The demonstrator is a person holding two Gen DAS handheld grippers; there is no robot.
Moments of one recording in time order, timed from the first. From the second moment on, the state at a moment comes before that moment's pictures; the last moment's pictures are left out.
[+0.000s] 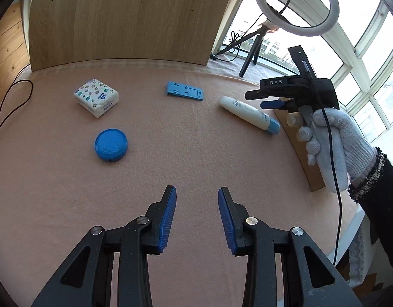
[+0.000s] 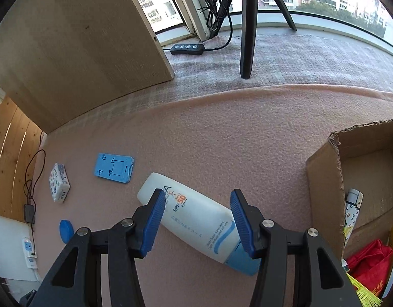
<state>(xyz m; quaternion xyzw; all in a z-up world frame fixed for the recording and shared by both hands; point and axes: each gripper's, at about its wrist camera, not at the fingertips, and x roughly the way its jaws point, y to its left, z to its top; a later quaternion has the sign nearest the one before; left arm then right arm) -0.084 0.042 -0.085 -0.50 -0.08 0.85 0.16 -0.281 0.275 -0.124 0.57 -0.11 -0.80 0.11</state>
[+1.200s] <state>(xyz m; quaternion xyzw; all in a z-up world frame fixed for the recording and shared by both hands) -0.089 0.072 -0.108 -0.52 -0.09 0.83 0.19 -0.157 0.243 -0.152 0.64 -0.16 -0.72 0.22</state>
